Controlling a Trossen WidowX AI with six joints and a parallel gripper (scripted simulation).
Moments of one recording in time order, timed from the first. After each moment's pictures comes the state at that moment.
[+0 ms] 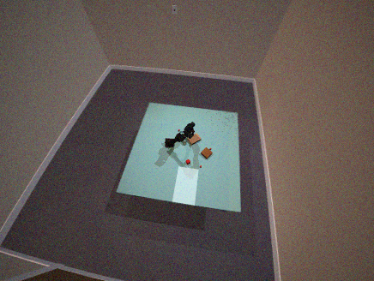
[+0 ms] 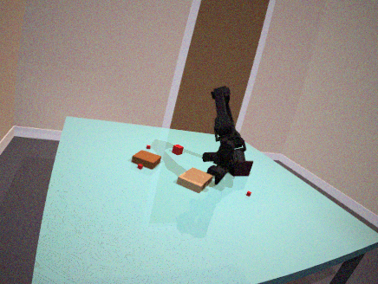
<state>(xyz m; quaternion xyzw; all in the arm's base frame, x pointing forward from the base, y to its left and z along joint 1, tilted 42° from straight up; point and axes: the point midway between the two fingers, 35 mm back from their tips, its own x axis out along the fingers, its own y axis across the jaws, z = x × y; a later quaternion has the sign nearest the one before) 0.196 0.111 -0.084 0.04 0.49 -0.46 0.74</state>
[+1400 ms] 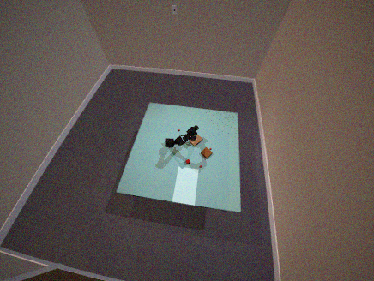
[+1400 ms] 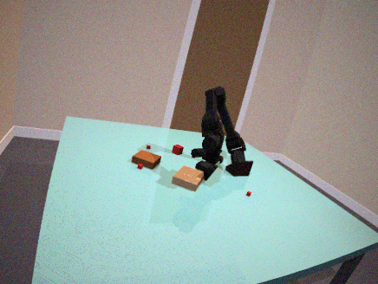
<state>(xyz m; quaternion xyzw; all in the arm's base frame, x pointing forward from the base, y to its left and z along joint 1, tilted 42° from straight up) 0.234 0.090 -0.059 0.04 0.49 -0.46 0.74</state>
